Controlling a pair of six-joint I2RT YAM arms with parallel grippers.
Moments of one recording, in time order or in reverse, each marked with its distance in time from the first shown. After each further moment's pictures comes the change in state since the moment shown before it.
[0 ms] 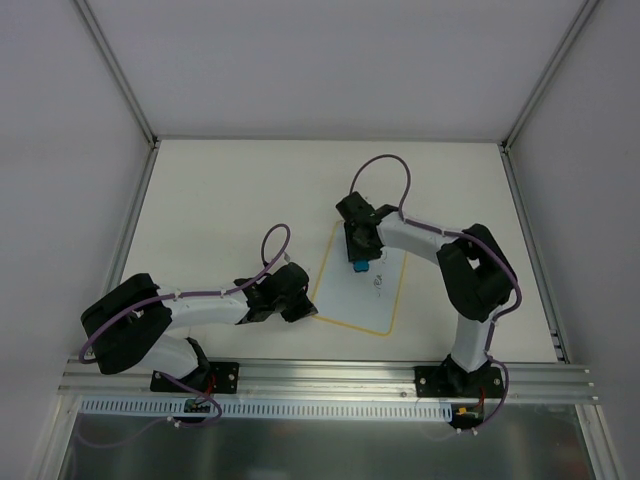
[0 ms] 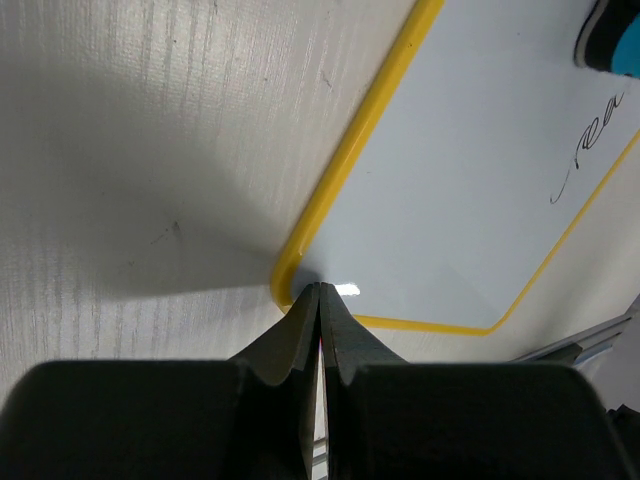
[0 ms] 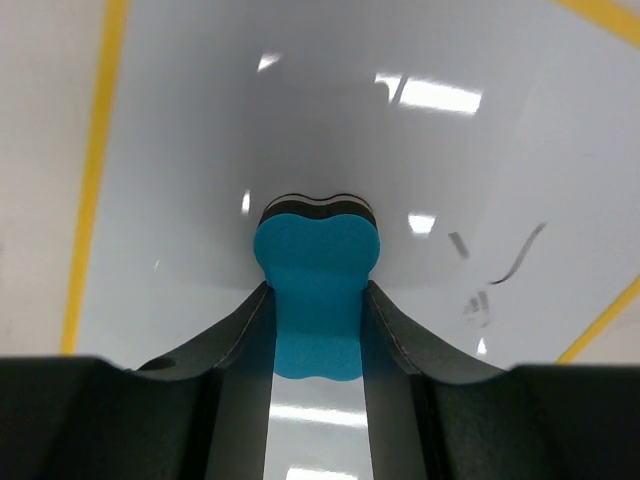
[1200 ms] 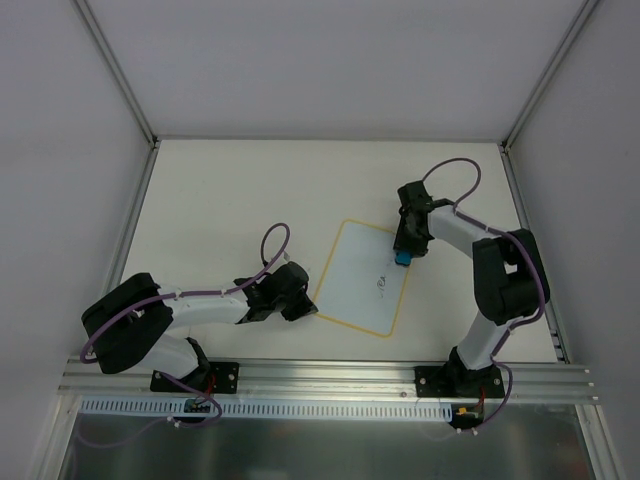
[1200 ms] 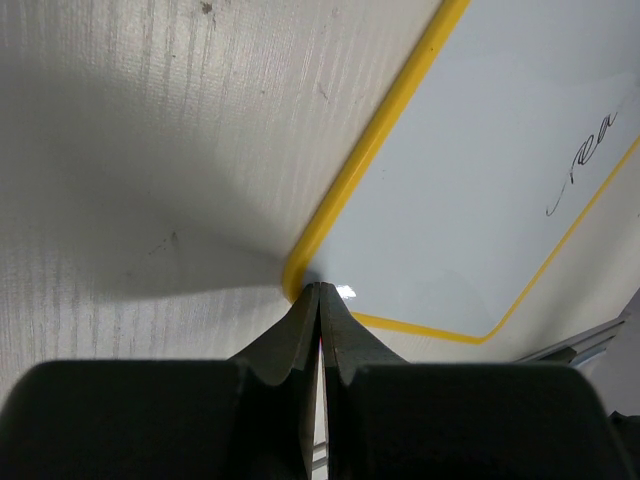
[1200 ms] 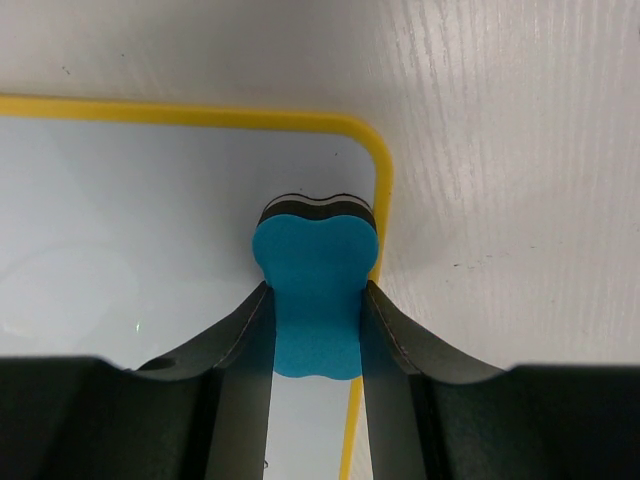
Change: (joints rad) left arm 0.006 0.005 -0.002 0.011 0.000 -0.001; right arm -0.334 -0.119 -0.141 0.003 -0.042 0.072
